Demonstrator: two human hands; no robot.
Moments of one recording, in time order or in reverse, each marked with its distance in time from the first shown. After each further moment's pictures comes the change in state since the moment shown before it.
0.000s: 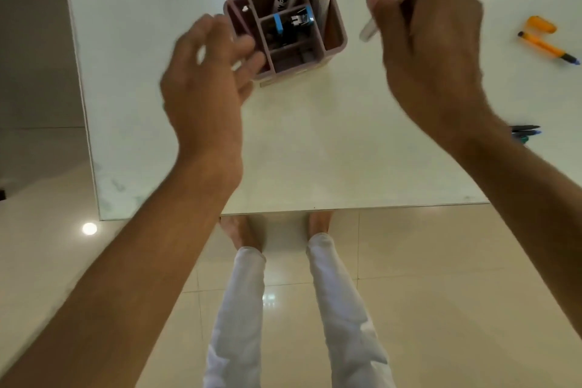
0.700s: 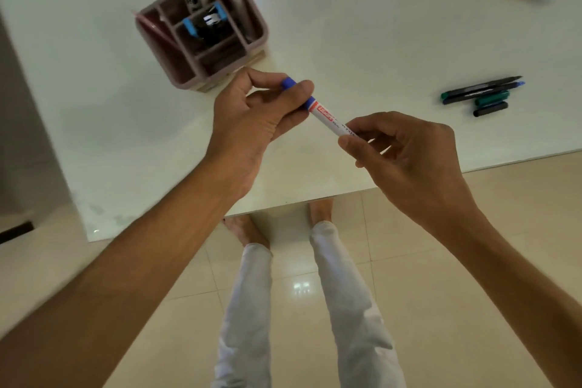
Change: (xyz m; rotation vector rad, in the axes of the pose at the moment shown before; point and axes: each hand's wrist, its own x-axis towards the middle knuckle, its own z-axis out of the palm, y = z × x) left_hand -0.023 -0.055 0.077 0.120 -0.382 -0.195; right_hand -0.125 0.077 -0.034 0.307 -0.213 0.308
